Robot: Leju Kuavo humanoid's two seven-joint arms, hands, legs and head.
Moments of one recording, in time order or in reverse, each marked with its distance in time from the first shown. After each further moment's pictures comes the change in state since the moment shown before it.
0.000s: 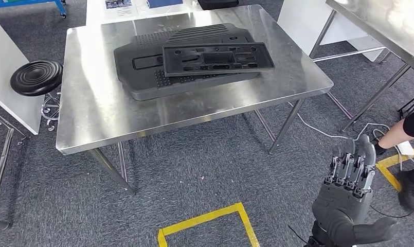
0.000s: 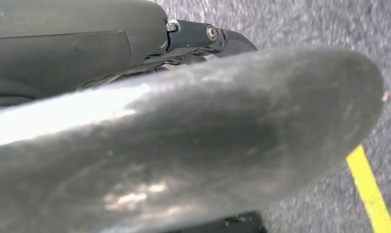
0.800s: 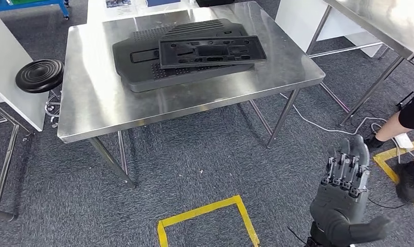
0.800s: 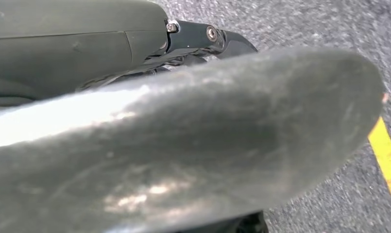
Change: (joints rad) left arm 0.002 -0.003 0.002 0.000 -0.006 0.000 0.001; right arm 0.004 -0.006 0.013 0.009 0.005 0.001 0.004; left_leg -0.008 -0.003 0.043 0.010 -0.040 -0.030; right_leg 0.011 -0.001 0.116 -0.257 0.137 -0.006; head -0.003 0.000
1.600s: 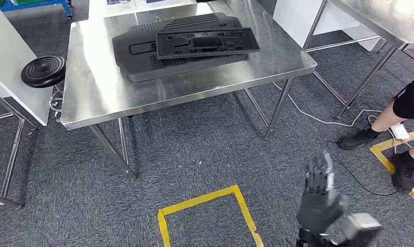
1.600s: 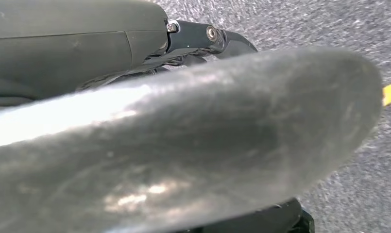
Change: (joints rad) left arm 0.003 0.000 0.023 0.000 -0.023 0.001 0.015; right arm 0.010 0.020 -0.051 0.263 0.028 -0.030 0.181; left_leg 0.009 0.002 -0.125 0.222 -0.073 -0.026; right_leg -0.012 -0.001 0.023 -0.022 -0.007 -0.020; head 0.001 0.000
